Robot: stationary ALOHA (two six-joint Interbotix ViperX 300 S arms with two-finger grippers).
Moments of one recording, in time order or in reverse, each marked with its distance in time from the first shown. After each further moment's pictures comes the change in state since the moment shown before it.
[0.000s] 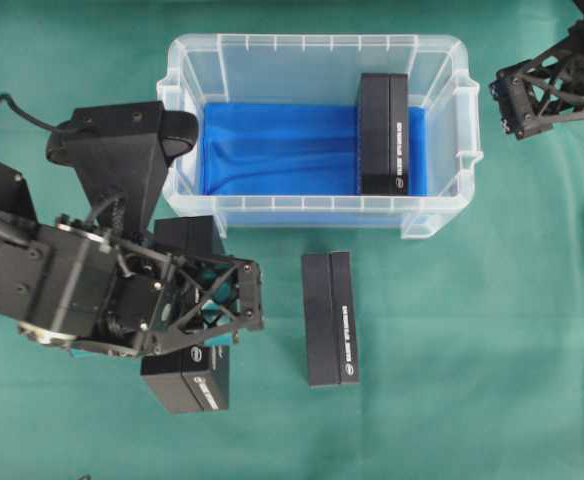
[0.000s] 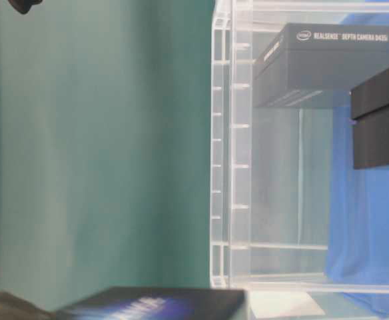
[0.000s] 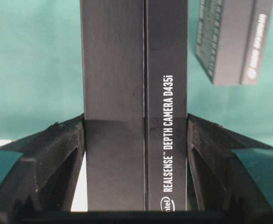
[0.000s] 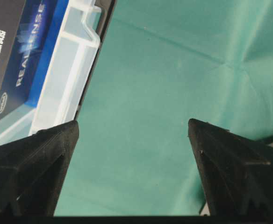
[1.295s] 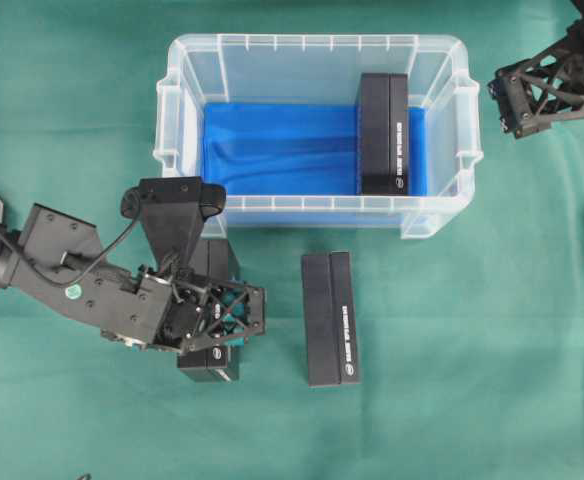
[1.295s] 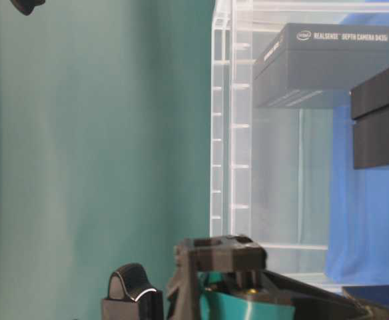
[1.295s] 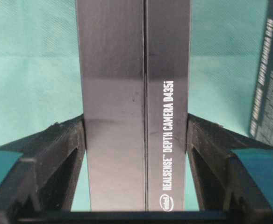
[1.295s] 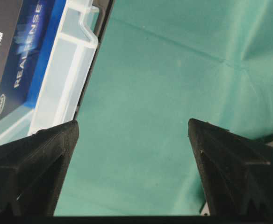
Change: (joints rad) left arm 0.011 0.052 0.523 0.034 -0.574 -0.005; right arm -0.002 0.006 0.000 0.003 0.002 0.002
